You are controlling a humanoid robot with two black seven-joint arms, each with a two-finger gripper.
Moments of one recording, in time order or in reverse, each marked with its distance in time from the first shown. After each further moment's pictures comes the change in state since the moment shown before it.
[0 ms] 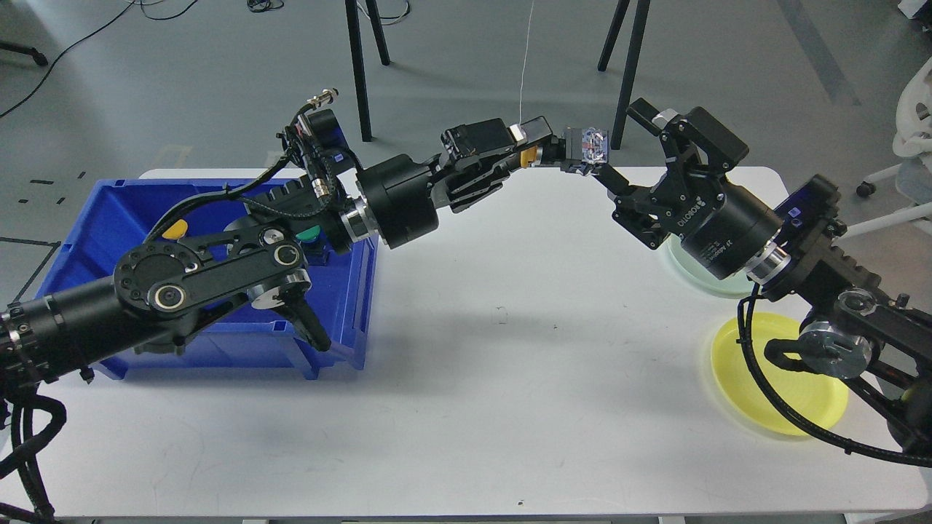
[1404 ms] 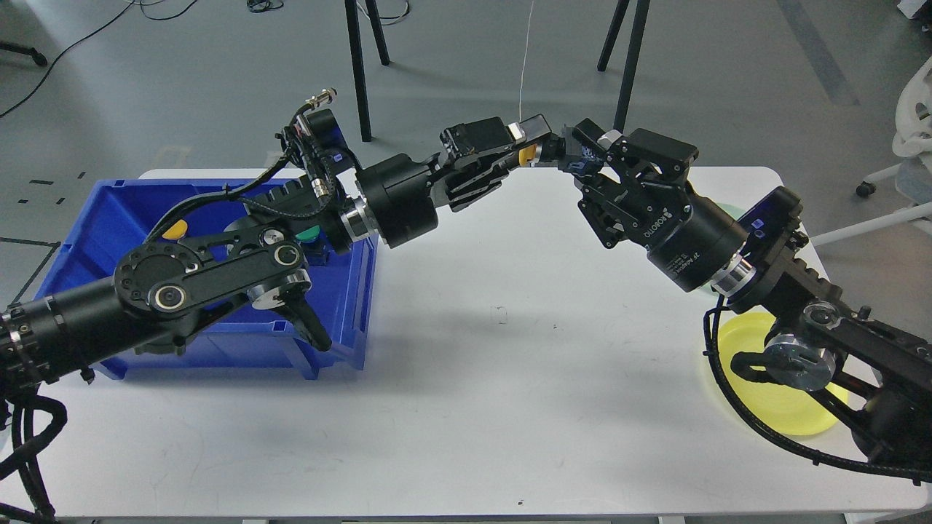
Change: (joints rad) left arm 0.004 -0.001 -0.001 0.001 0.000 -0.004 0.000; right arm -0.008 0.068 -0.009 0.032 -0.015 -0.037 0.000
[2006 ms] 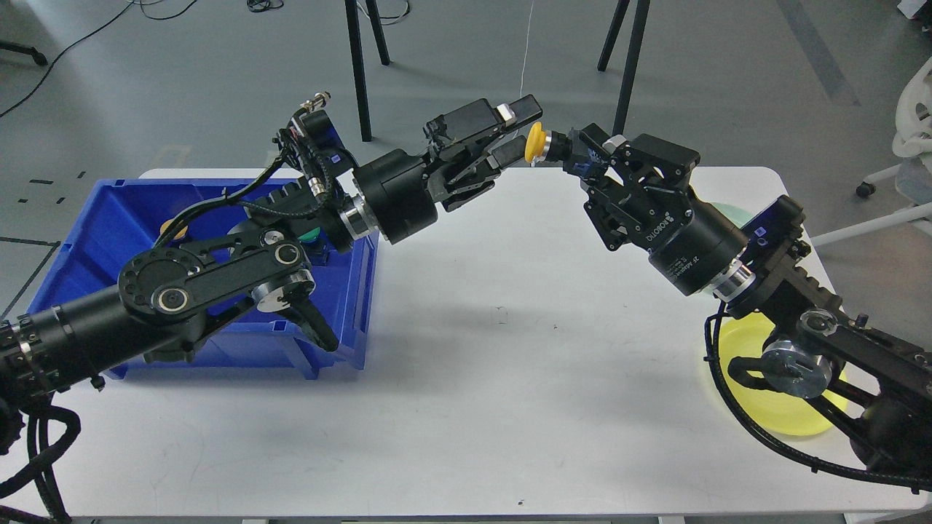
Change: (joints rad) left arm 0.044 -0.021 -0.069 0.015 -0.013 0.005 0.000; right arm -0.053 -0.002 0.027 0.000 0.001 -0.041 0.000
